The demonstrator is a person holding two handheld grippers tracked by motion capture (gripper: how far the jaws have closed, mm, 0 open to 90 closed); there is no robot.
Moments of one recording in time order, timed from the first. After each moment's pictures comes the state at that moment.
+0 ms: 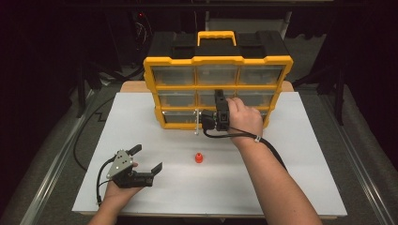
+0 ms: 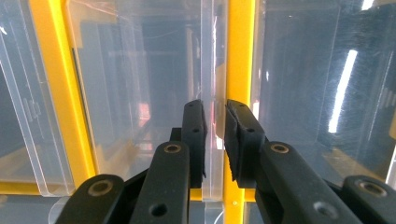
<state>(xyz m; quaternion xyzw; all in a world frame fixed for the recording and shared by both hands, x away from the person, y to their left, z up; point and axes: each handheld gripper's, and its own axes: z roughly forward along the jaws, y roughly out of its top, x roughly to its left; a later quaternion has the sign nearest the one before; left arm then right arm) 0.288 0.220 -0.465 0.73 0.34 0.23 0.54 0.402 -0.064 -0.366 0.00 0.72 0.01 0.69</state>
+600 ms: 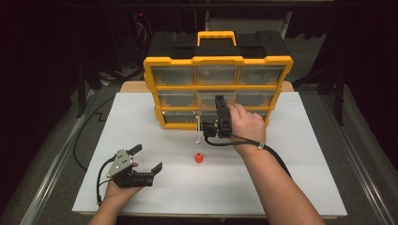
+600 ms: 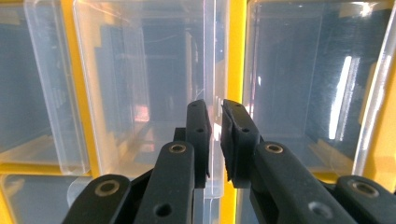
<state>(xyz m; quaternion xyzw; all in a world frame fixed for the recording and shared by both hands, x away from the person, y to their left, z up) 0.290 0.220 -0.465 0.73 0.34 0.22 0.55 0.379 -0.068 -0.367 -0.01 0.72 0.01 0.69</state>
